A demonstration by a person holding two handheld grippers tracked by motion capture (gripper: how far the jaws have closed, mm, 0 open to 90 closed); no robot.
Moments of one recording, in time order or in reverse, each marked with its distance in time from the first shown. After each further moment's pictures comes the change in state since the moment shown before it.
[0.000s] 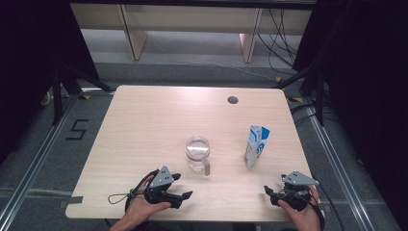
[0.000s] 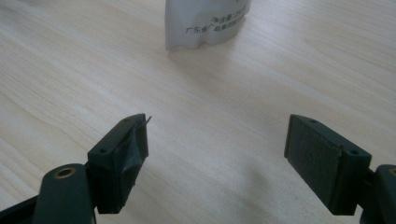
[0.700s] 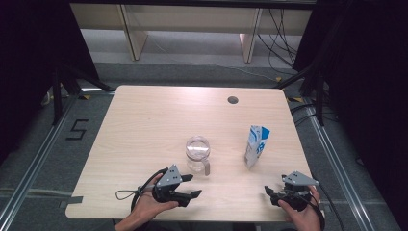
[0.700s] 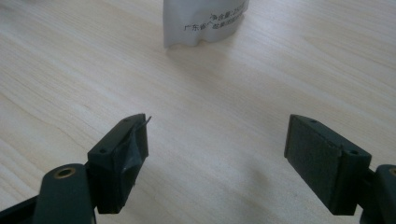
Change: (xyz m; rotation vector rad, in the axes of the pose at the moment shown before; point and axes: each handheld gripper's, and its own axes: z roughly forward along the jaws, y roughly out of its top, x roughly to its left) left arm -0.017 0.024 0.010 -0.036 -0.096 0.046; right arm 0.002 -0.001 -0.001 0.011 0.009 0.042
